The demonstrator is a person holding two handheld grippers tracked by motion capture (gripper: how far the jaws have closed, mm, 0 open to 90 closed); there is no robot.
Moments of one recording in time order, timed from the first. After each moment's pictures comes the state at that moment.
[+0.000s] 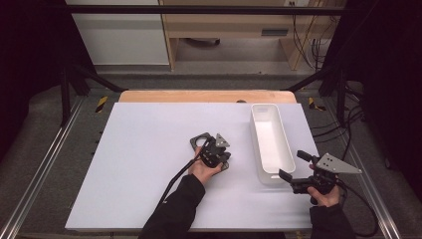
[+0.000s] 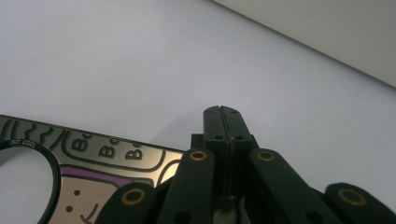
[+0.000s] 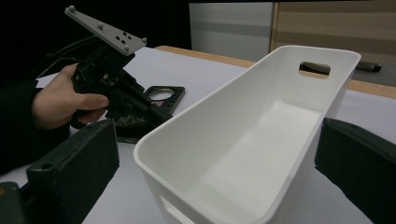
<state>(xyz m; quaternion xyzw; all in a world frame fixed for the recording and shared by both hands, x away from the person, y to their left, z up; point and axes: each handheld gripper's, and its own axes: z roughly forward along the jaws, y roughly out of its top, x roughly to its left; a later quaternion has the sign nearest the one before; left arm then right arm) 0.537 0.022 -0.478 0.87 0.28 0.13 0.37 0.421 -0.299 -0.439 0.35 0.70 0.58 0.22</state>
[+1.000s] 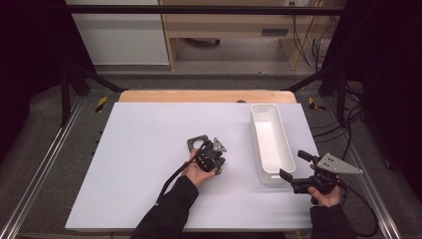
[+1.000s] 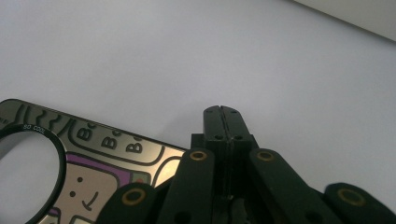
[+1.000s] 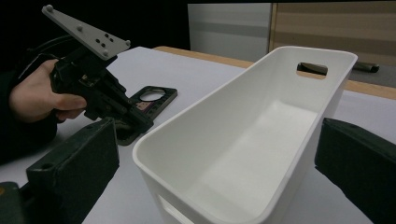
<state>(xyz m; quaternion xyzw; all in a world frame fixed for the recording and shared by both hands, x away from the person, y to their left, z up) 0.521 0.037 -0.470 0.90 0.26 0.13 0.32 0.421 -0.300 -0.438 0.35 0.70 0.58 0.23</state>
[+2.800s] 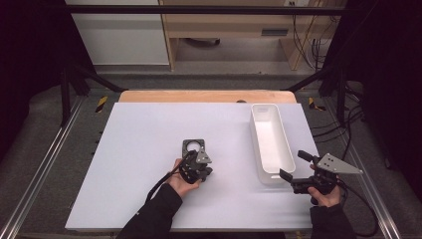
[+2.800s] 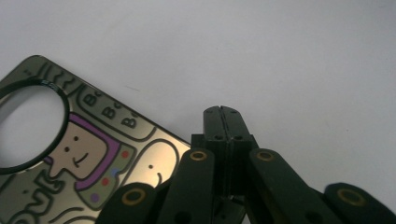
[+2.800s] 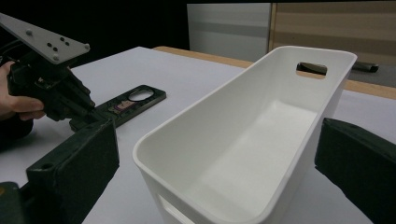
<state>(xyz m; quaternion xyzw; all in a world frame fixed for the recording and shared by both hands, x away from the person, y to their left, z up) 0.488 0.079 -0.469 0.91 0.25 0.12 0.32 0.420 -0.300 -0.438 0.35 0.70 0.58 0.23</state>
